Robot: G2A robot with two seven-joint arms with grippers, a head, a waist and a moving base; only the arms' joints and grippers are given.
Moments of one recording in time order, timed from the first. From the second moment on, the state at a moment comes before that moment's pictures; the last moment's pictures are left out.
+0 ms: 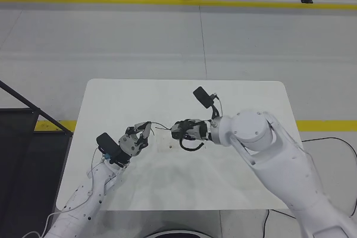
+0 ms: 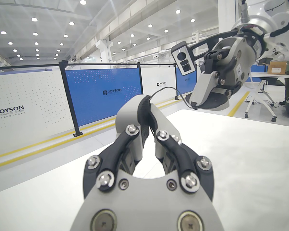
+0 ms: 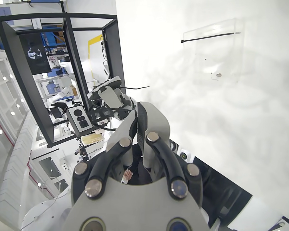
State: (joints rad) left arm 1.24 -1.15 -1.18 -1.37 1.41 -0.36 0.93; right arm -0.66 -1.19 0.87 -1.71 0.10 0.71 0.87
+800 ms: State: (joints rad) left arm 1.25 -1.15 -1.19 -1.39 1.40 -0.35 0.90; right arm -0.64 -1.19 0.88 -1.70 0.10 0.74 0.86
